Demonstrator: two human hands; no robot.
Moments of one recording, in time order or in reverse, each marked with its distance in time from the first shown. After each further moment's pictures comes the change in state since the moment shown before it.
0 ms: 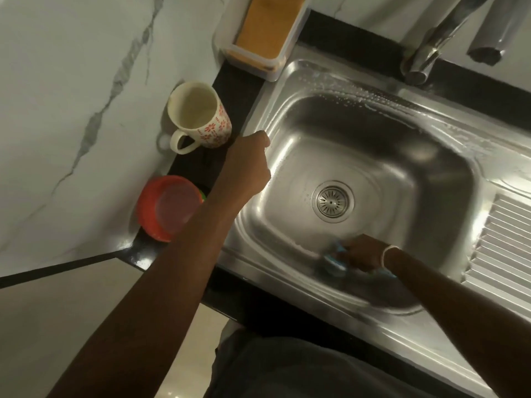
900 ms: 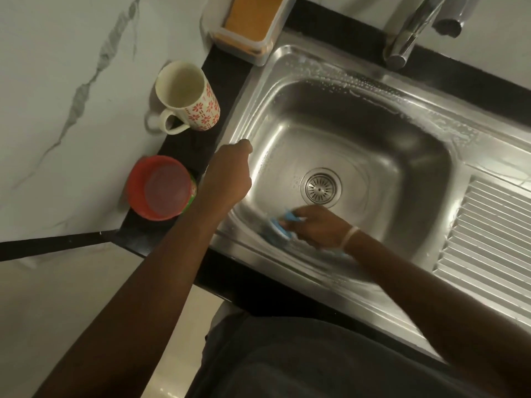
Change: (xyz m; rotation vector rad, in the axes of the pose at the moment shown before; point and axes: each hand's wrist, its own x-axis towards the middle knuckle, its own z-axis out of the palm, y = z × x) left_hand -0.049 -0.001 0.003 0.118 -0.047 -0.028; right_hand -0.047 -0.081 0.025 0.278 0.084 -0.411
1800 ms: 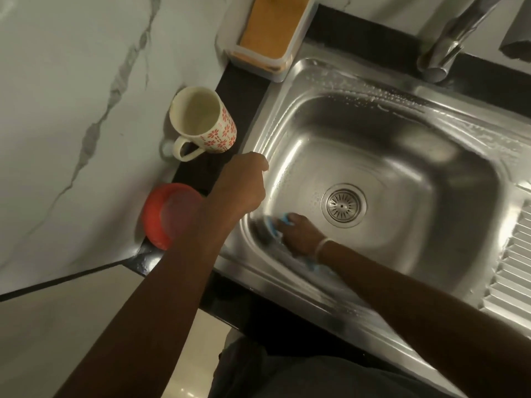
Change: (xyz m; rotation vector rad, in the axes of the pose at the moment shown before) left_hand 0.030 -0.001 -0.028 -0.040 -0.219 -0.051; right_hand 0.091 -0.001 0.044 0.170 0.071 0.229
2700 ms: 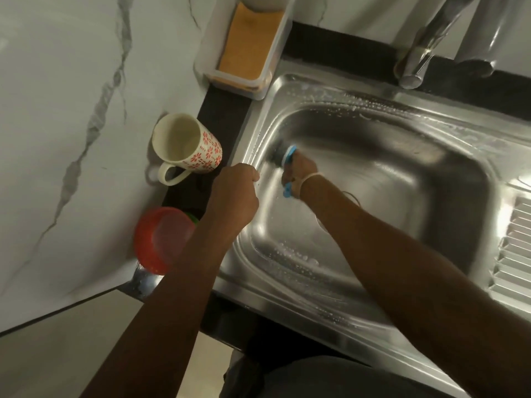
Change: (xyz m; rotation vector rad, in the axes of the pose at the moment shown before) left_hand 0.013 0.012 0.006 -0.015 0.144 -0.011; right_hand 0.083 -0.105 -0.060 0.880 0.349 0.111
